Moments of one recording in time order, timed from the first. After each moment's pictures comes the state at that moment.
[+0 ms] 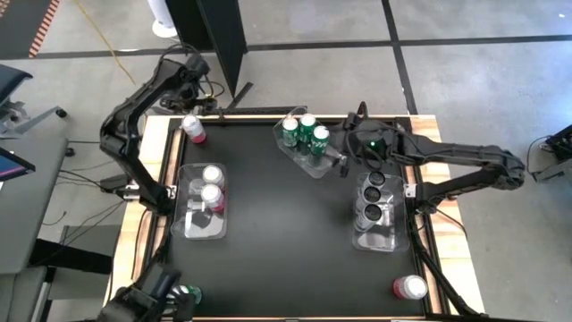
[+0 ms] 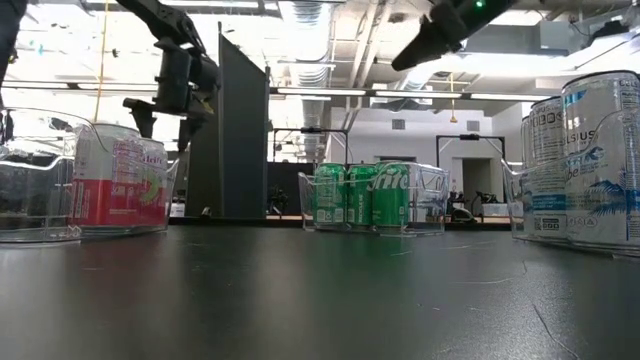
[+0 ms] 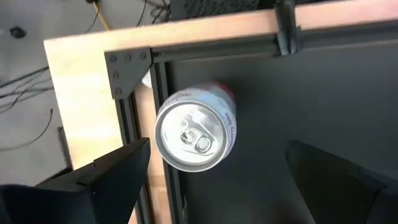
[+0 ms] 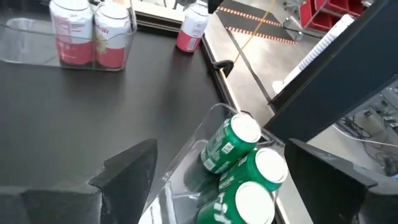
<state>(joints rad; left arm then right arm) 1.13 1.68 1.59 -1.34 -0.23 -0.33 -0.21 1.14 0.99 -0.30 0.25 -0.31</state>
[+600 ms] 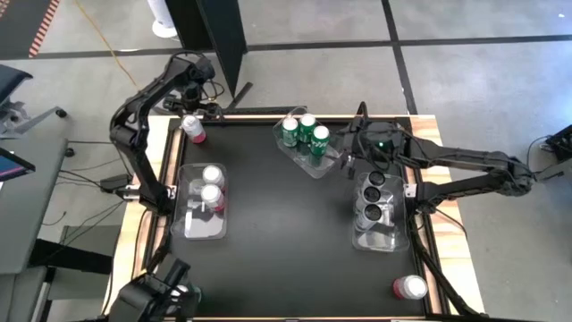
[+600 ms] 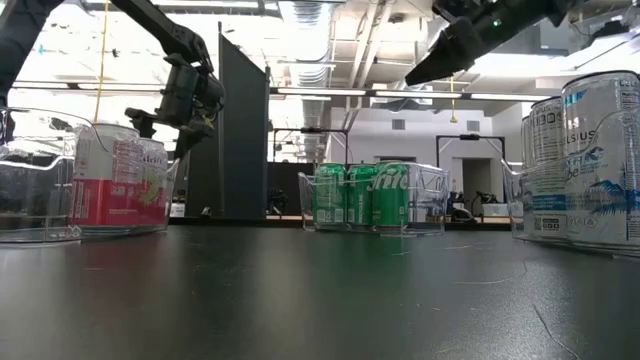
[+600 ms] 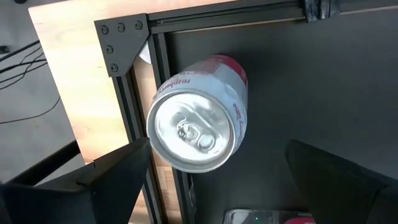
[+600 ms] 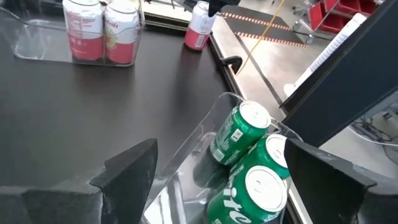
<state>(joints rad) 1.13 1.80 1.64 -1.44 -0.22 -0.34 -0.28 1.04 0.83 -0.21 0.13 -0.31</state>
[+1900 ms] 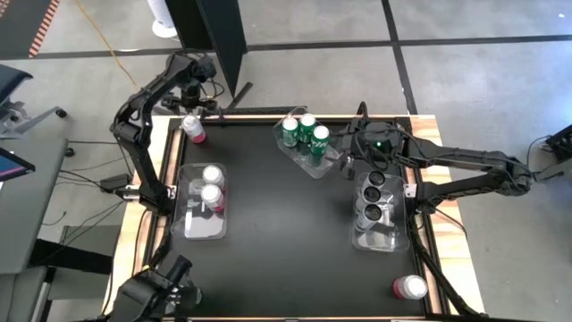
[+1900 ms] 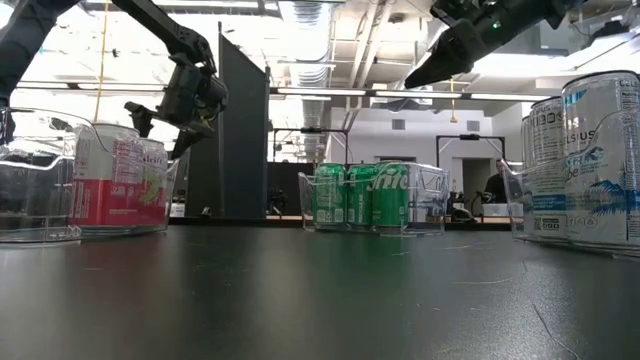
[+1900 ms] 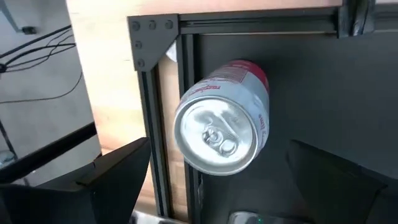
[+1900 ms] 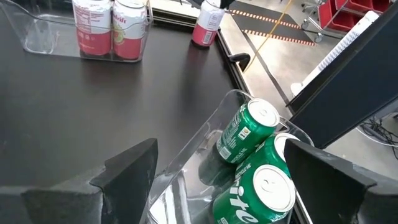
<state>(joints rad) 1.13 1.85 1.72 -1.53 -0.29 -0.44 -0.29 1.05 0.83 -0.22 0.10 -0.32</state>
